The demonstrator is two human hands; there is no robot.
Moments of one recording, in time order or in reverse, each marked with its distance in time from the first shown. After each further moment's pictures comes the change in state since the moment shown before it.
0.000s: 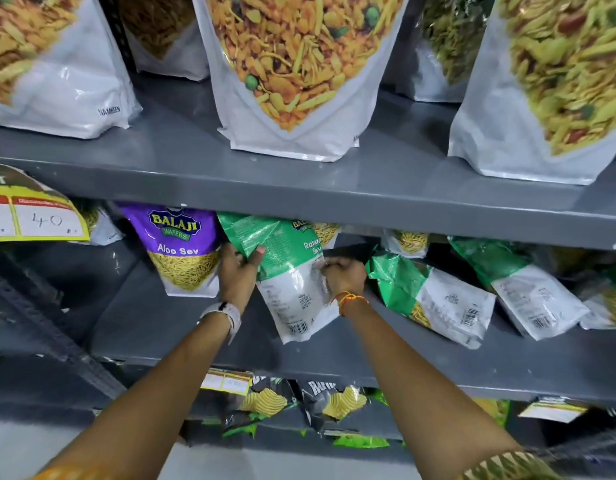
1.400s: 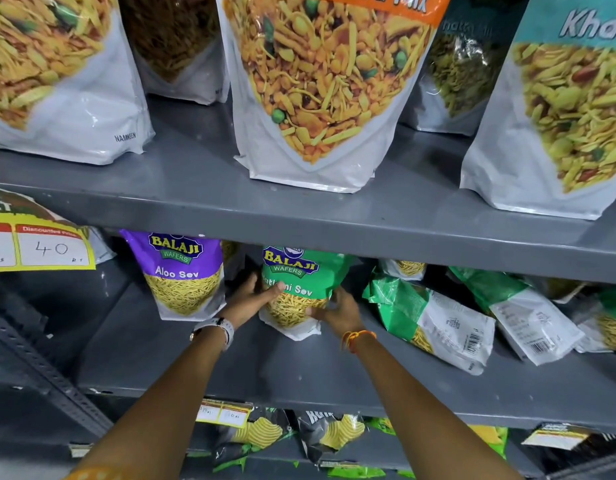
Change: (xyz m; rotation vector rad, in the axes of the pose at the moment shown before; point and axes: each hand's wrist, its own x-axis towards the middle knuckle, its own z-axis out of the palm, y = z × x) left_hand 0.035 -0.039 -0.012 0.201 -0.573 -0.235; right_hand -0.009 0.018 -0.003 -0.038 -0.306 -0.200
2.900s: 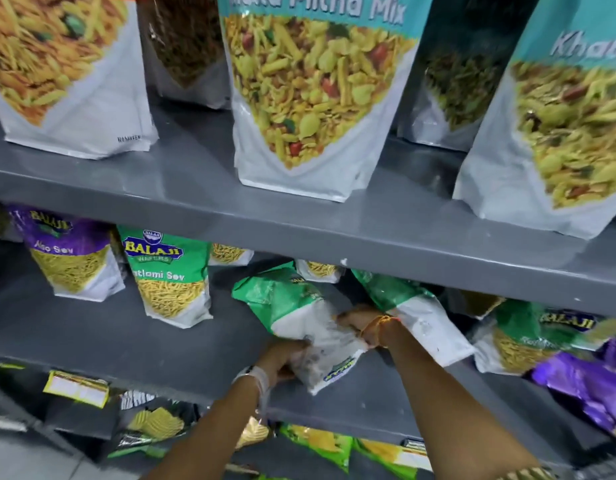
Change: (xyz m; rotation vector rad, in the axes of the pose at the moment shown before) left_hand -0.028 0.037 0.327 -0.486 0.113 -0.469; right_hand 0.036 0.083 -0.278 -0.377 -0.256 0.453
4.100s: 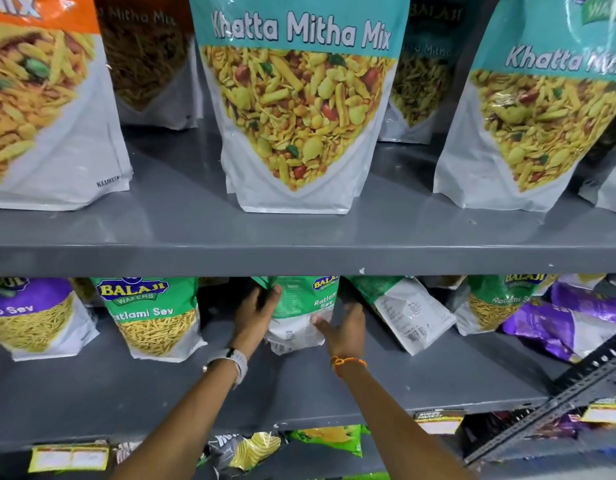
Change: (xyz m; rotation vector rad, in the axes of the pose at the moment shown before) left_hand -0.004 0.080 -0.040 0.367 0.013 0.708; right_hand -0.041 -0.005 0.076 0.411 0.700 -0.333
